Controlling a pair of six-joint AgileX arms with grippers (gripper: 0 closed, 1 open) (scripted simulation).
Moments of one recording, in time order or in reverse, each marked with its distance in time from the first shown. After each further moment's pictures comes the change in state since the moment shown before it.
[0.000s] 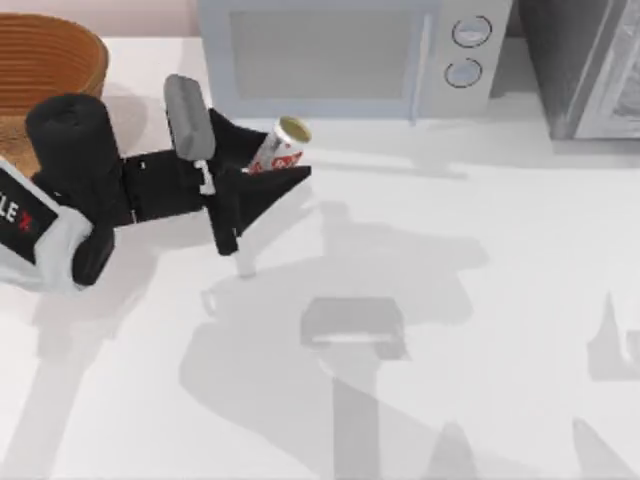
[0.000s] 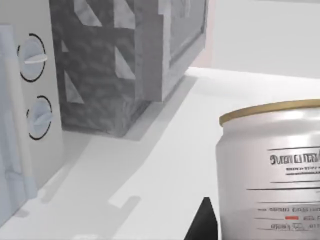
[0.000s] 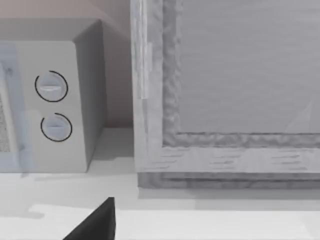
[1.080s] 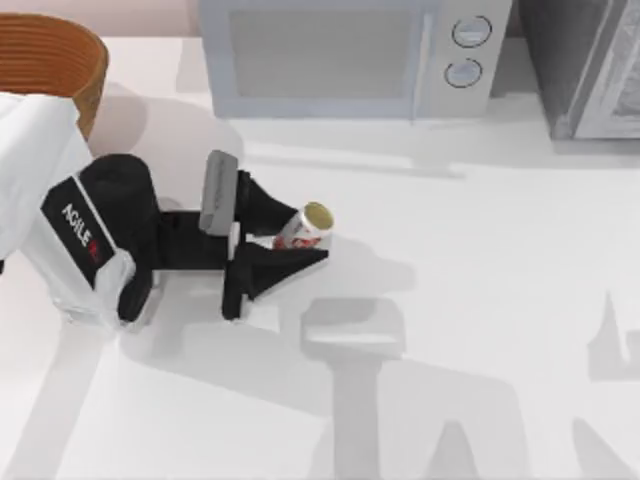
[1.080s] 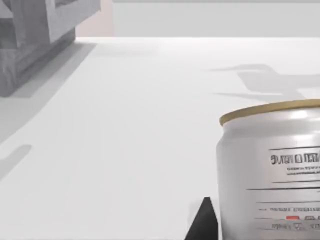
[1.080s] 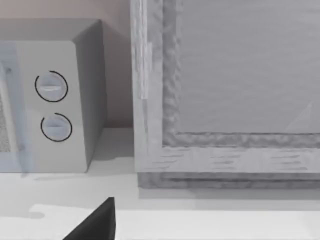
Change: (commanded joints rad) left arm -0.021 0.366 0.151 0.243 0.251 -0.009; right arm 0.000 0.000 0.000 0.000 0.000 0.000
